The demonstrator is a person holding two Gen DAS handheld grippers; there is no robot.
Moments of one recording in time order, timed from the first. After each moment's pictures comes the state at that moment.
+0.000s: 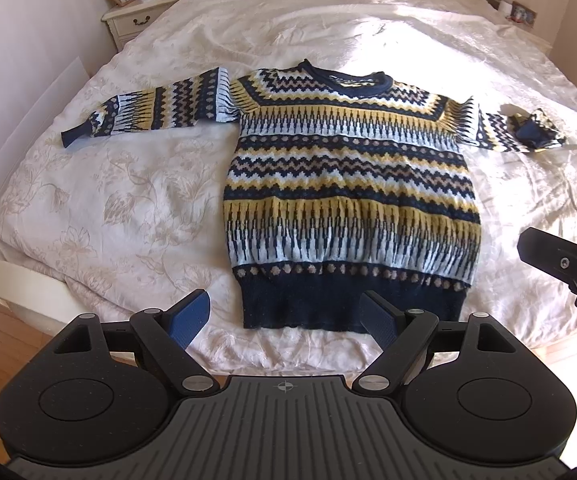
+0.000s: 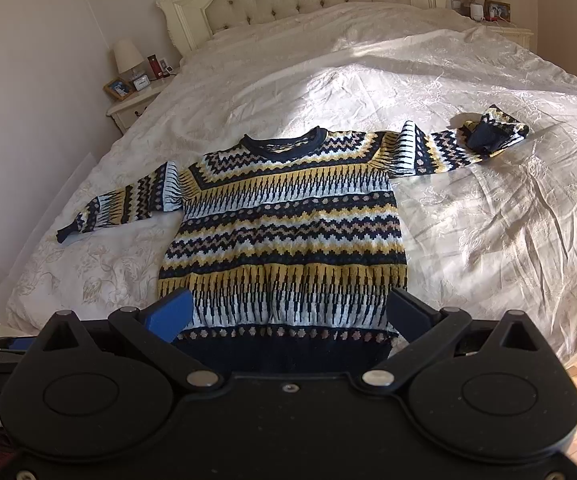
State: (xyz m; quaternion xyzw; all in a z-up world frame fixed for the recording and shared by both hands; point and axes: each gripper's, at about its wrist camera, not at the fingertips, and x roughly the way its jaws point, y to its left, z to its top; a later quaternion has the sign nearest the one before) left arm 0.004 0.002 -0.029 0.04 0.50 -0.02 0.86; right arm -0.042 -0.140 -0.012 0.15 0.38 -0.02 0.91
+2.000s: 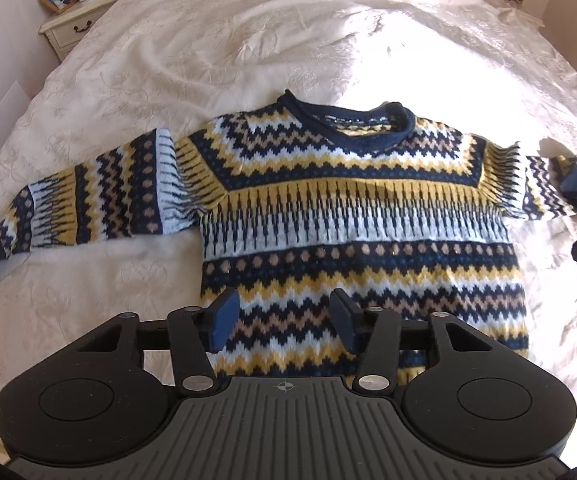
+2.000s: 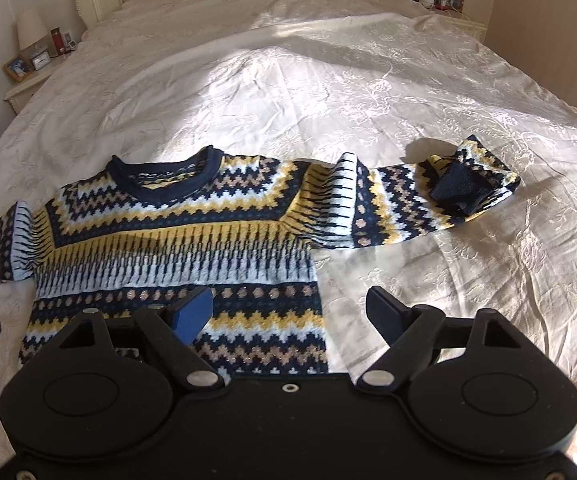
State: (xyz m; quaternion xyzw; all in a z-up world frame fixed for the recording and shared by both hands) left arm 0.260 -0.006 -0.057 0.07 0.53 -0.07 0.84; right arm 0.174 -0.244 -0.060 0.08 0.44 -0.17 0.88
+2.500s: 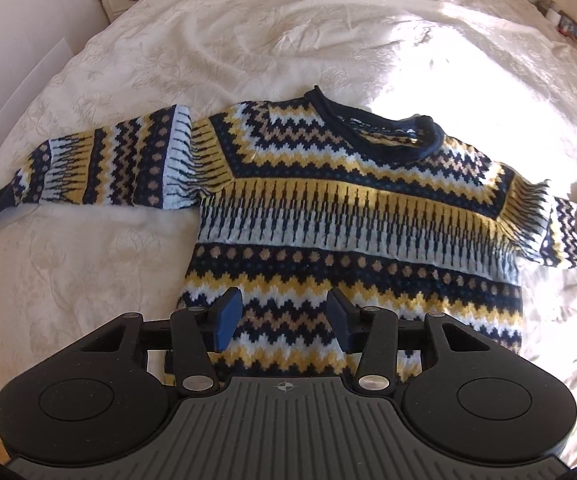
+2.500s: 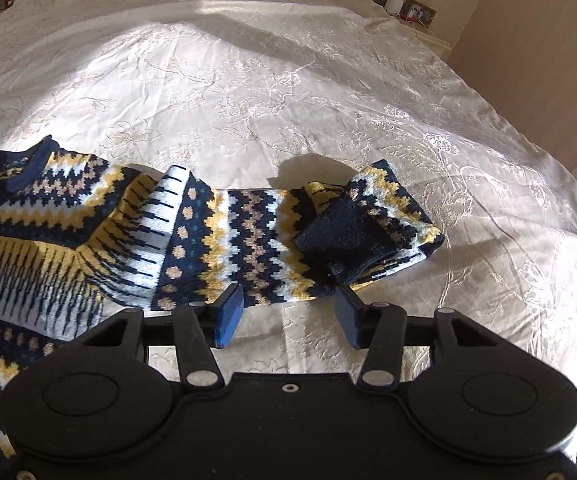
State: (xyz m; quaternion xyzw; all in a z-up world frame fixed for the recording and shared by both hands) left arm 0.256 -0.039 -0.072 0.01 0.55 0.02 0.83; right arm 0.232 -0.382 -0.124 -0.03 0.47 -0.22 0.86
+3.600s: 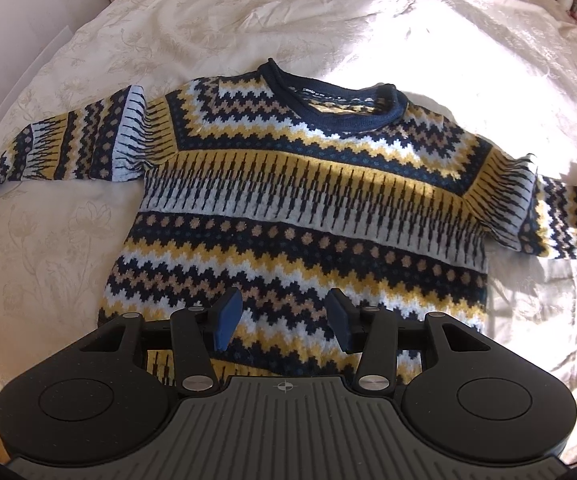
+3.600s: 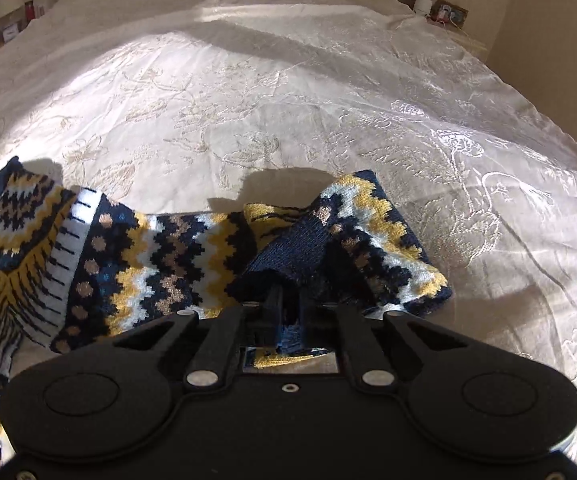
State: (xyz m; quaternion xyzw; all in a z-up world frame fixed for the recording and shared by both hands) left arm 0.246 -0.126 -0.088 0.02 0.58 0.04 0.82; right arm 0.241 -0.489 -0.144 0.04 0.43 -0.14 0.89
